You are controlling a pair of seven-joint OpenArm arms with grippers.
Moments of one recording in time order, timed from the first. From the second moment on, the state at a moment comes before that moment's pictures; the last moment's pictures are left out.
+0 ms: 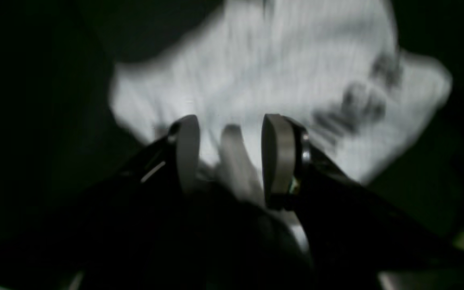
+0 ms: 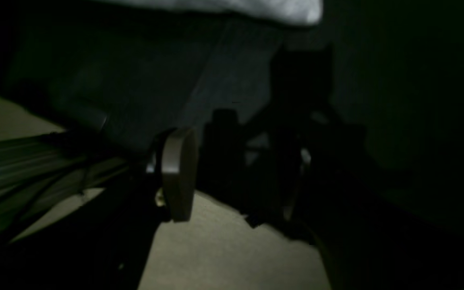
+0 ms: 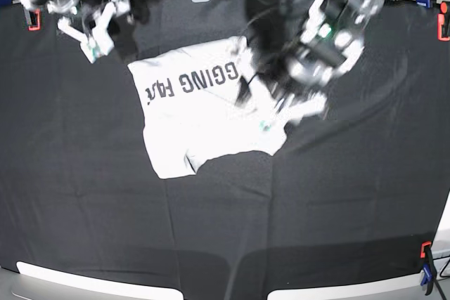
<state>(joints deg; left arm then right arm) 7.0 -12.7 28.2 116.2 -11.3 0.7 54.6 -38.6 15.0 21.3 122.3 30.6 35.7 -64.4</state>
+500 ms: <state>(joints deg) 37.7 -23.3 8.7 129.8 -13.6 -0.1 54.0 -61.1 15.1 21.5 128.6 31.3 37.4 -64.6</state>
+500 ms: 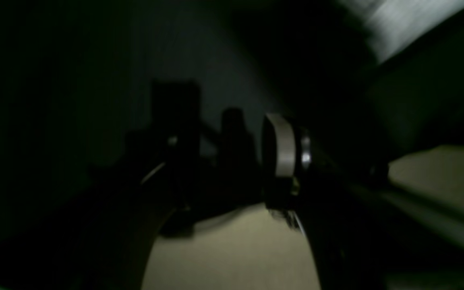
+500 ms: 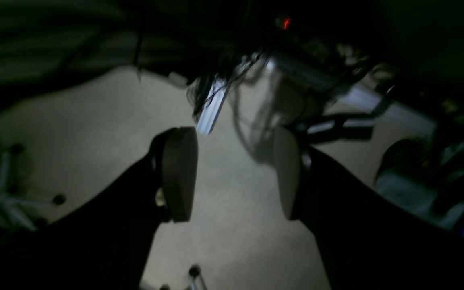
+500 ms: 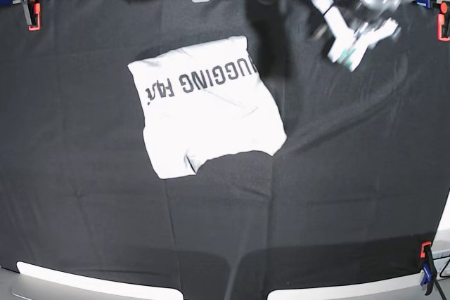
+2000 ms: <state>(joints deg) 21.3 -7.2 5.9 17.3 -0.2 -16.0 -14.7 -20.8 18.0 -23.9 33.0 16.8 22.5 4.7</state>
